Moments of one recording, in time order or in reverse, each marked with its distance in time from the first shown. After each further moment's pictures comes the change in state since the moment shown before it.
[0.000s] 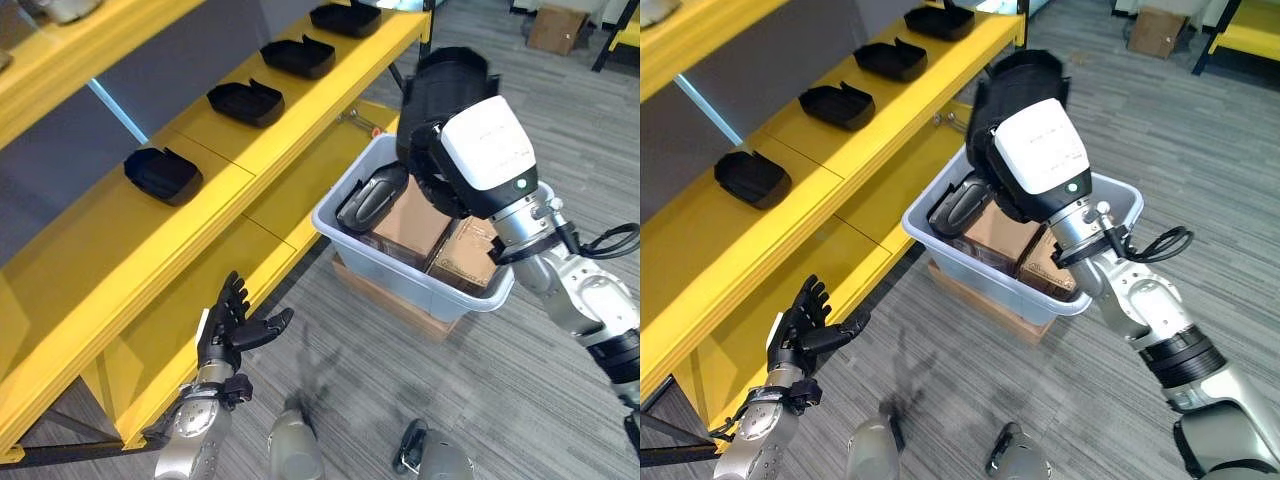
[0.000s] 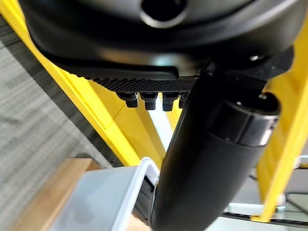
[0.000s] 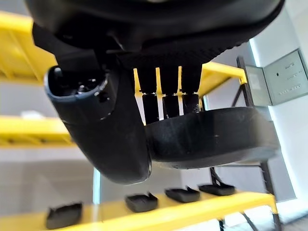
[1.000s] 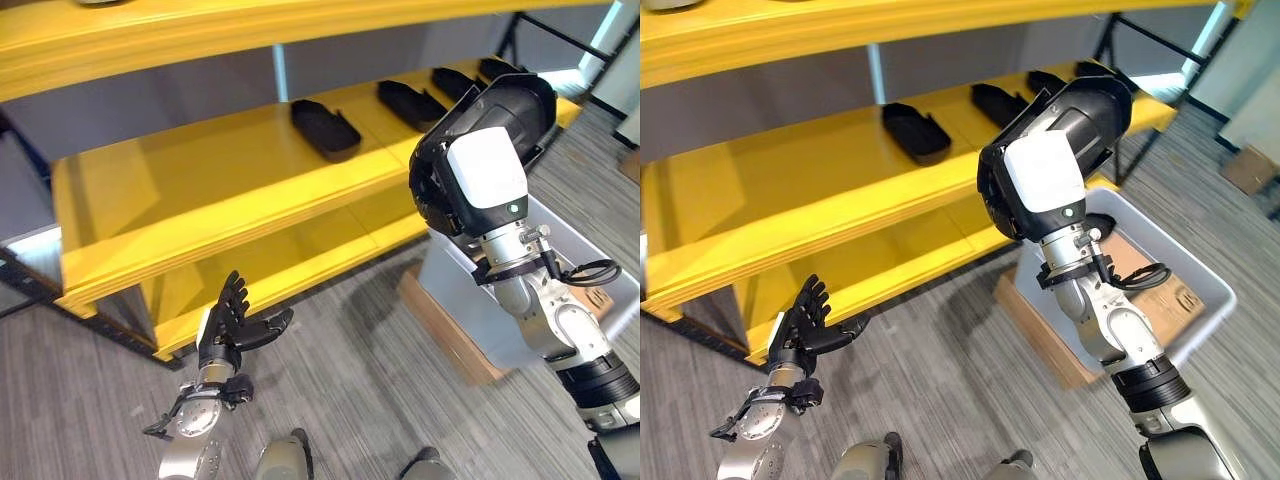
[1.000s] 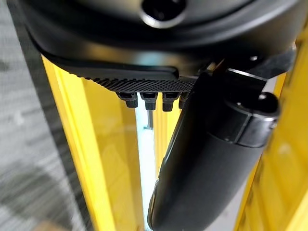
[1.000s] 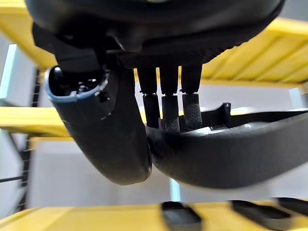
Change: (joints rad) left arm 0.017 -0.001 0.069 0.021 0.087 0.017 -0.014; right arm 0.163 0.155 -0.109 -0.040 -0.037 0.031 0.043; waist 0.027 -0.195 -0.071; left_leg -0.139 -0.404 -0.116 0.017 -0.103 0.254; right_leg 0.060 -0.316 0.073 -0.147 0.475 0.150
